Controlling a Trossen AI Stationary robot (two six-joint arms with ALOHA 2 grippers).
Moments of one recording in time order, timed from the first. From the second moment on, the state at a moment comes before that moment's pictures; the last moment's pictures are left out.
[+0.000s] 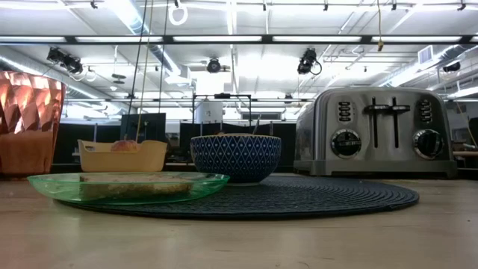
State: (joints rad) left arm -0.44 1.03 1.33 0.18 -0.62 0.12; right arm 0.21 1.54 1.83 -0.33 0.31 0.07
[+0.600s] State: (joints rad) left arm -0.44 1.03 1.33 0.15 -0.59 0.12; right arm 0.19 1.54 1.83 -0.32 0.24 0.06
